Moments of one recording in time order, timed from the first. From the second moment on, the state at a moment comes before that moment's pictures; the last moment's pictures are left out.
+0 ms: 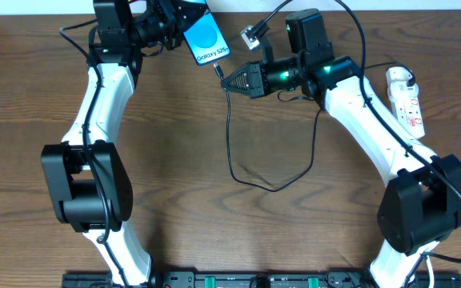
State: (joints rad) left arm 0.01 1.98 1.63 0.08 1.04 -1.13; right arm 0.40 1.90 1.61 -0.42 -0.99 0.36
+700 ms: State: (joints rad) left arm 0.00 1.98 1.63 0.08 1.04 -1.13; right arm 0.40 1.90 1.61 -0.42 -0.99 0.36
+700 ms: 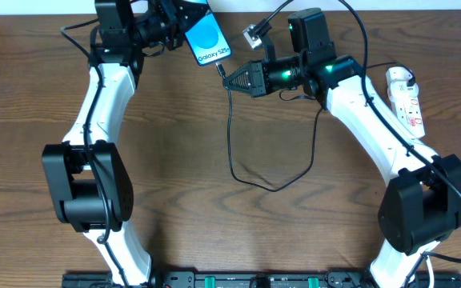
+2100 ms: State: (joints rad) left arm 0.00 1.98 1.63 0.07 1.04 -1.12; right arm 0.40 1.90 1.61 -0.41 -0.99 0.36
